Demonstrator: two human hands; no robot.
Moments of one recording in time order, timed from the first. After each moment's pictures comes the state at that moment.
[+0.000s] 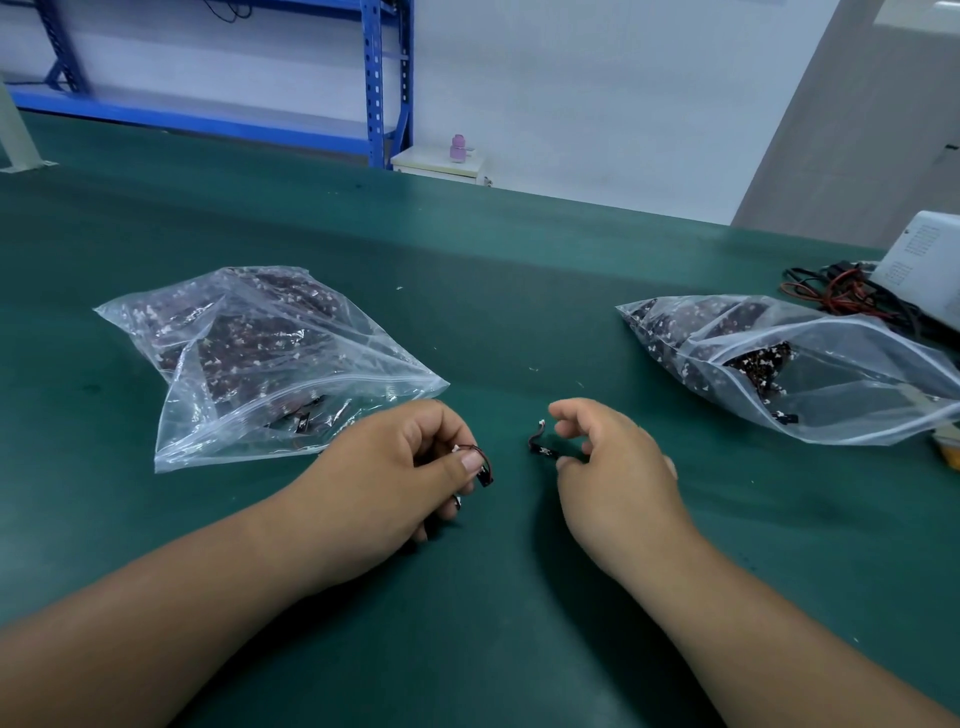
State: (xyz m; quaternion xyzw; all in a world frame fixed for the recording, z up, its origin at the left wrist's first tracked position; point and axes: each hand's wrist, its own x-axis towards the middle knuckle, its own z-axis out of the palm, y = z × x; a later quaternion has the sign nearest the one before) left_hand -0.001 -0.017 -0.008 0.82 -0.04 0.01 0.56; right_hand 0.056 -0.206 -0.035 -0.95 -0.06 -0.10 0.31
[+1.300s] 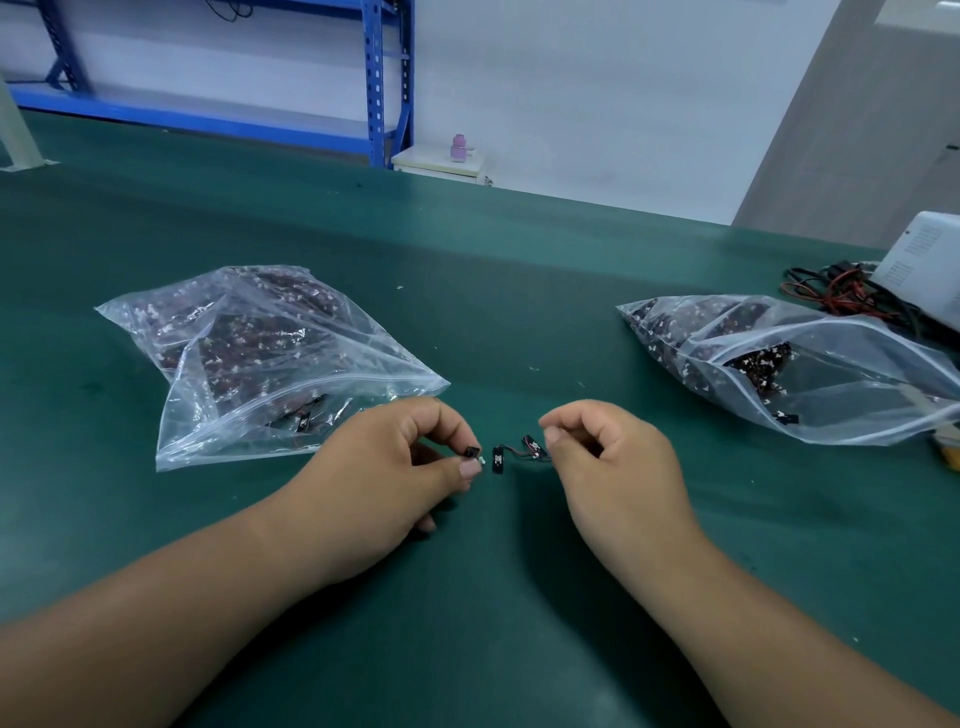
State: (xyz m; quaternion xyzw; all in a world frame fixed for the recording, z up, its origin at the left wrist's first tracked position) left_hand 0.001 -0.014 -0.009 0.83 -0.01 0.01 0.55; right_hand 0.047 -0.206 -0.029 -0.85 -0.10 -0.14 0.50
